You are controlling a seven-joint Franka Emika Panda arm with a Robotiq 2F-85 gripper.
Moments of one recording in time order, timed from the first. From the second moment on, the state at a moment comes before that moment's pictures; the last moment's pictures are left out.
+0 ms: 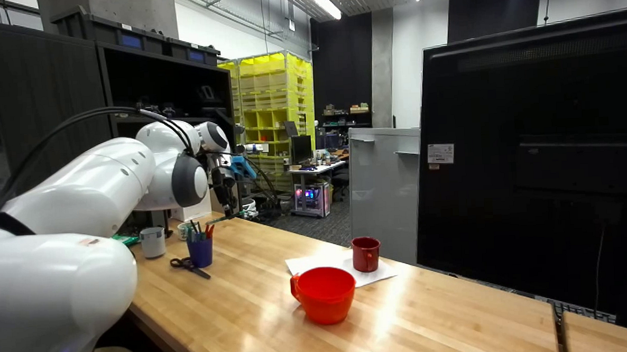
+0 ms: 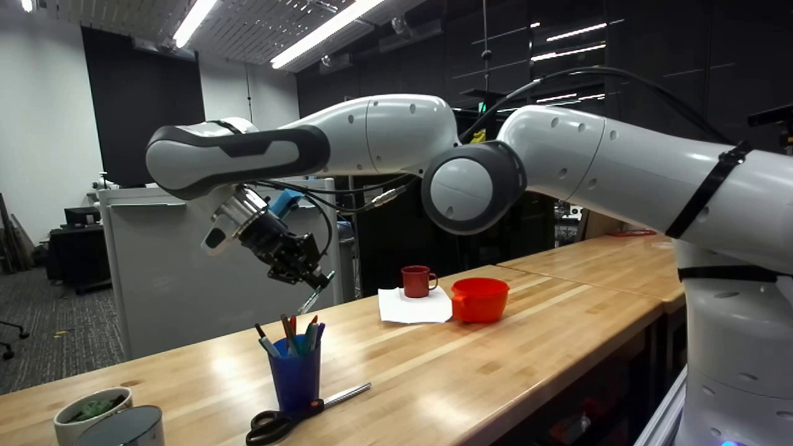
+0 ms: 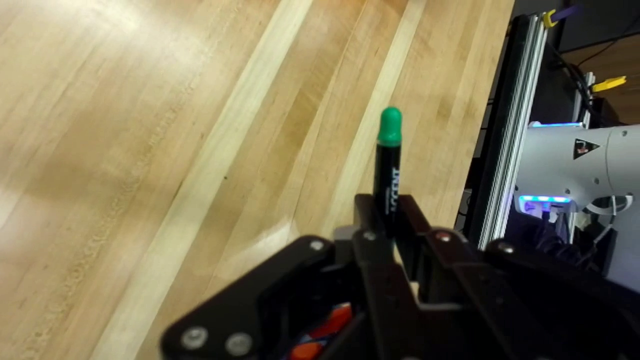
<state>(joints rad) 0.62 1.16 -0.01 -0.38 -0.31 0.89 -1.57</state>
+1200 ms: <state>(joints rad) 0.67 1.20 -0.01 -0.38 -0.31 0.85 -1.51</state>
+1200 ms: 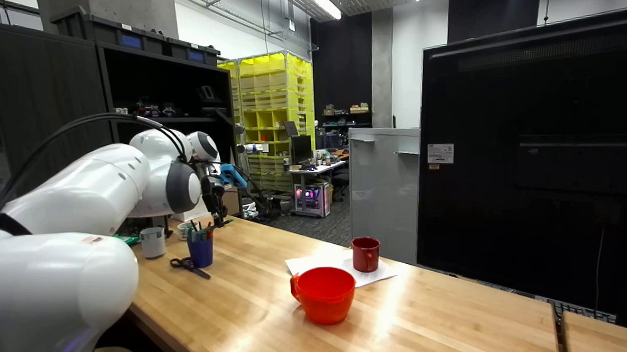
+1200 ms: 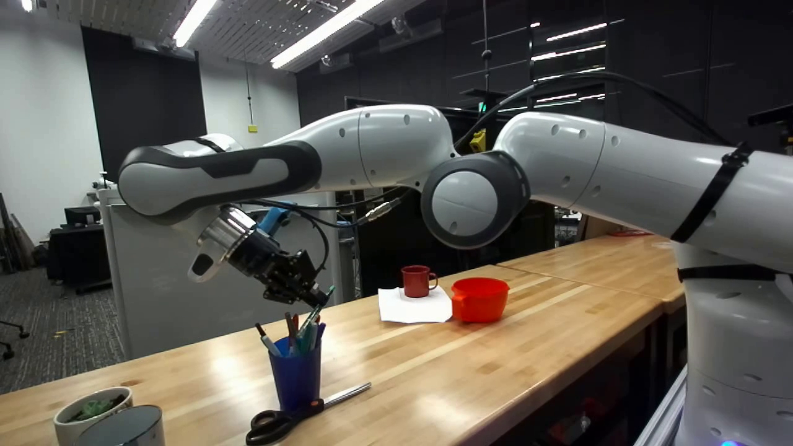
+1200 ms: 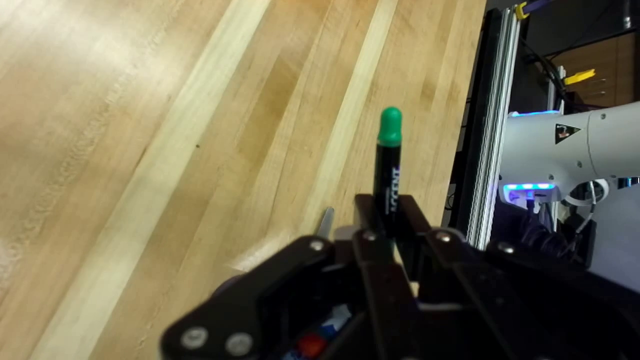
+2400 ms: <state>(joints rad) 0.72 1.22 -0.04 -0.38 -0.37 0.85 -1.46</state>
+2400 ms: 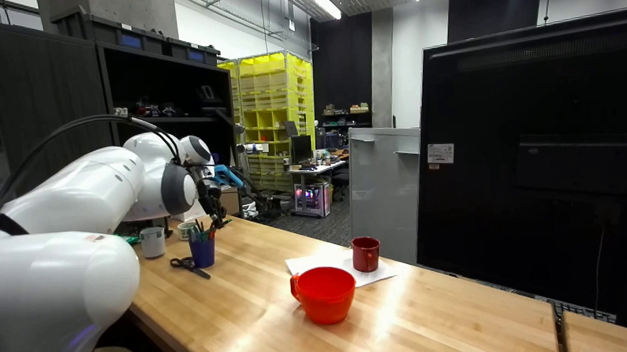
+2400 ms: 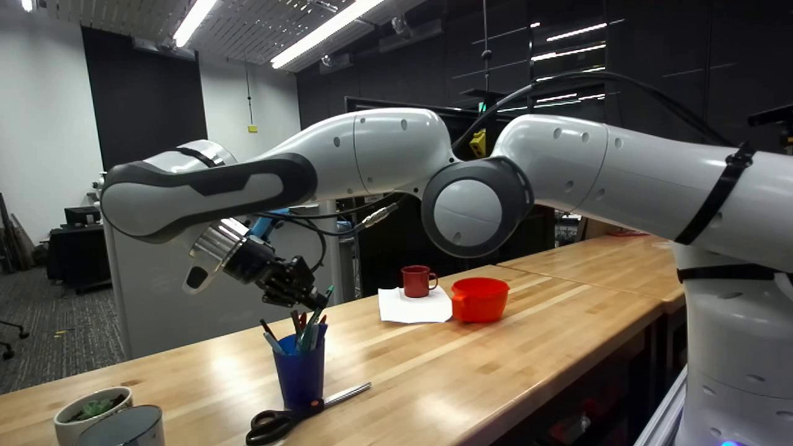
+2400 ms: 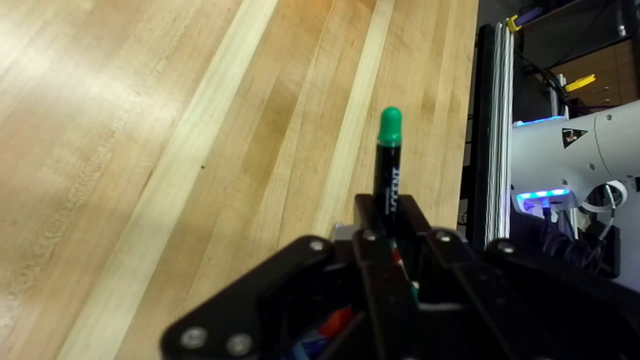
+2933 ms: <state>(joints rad) 0.77 1.23 -0.07 -0.38 -0.42 0.86 -1.42</state>
